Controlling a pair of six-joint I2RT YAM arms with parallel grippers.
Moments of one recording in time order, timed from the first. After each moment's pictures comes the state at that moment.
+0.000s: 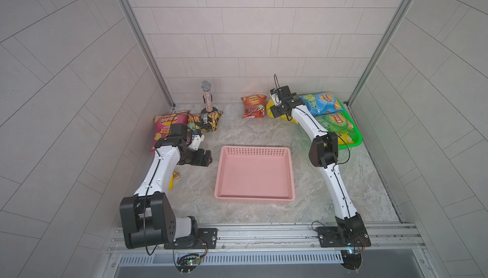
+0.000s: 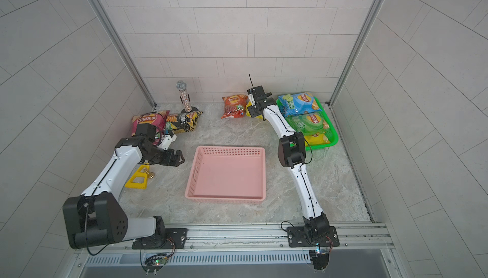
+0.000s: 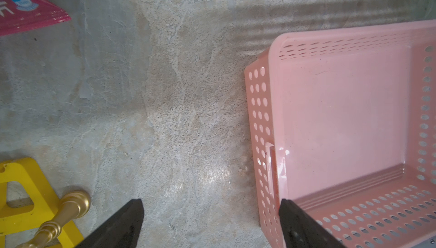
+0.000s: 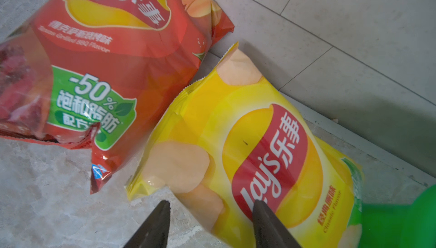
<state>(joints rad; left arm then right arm) 0.13 1.35 1.04 -0.98 0.32 0.24 0.30 2.63 2.59 -0.80 0.07 -0.15</state>
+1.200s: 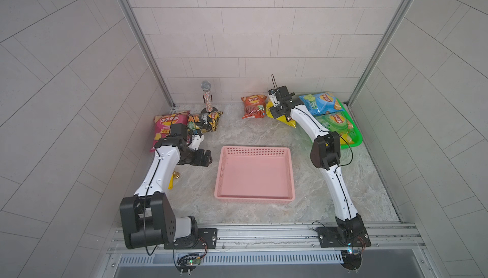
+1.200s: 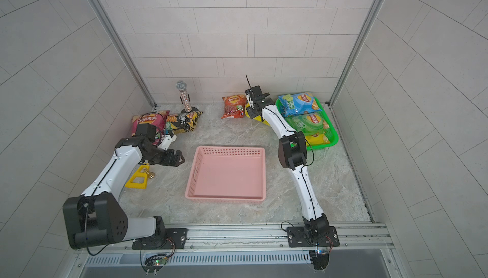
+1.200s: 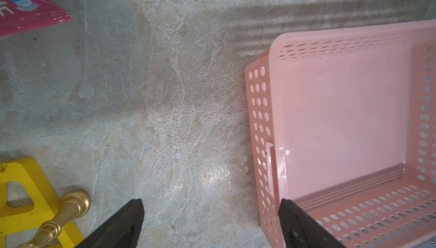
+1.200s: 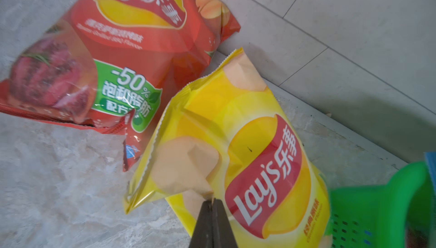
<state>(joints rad) 0.13 1.35 1.04 -0.98 0.32 0.24 0.33 2.50 2.46 -0.79 0.11 -0.14</state>
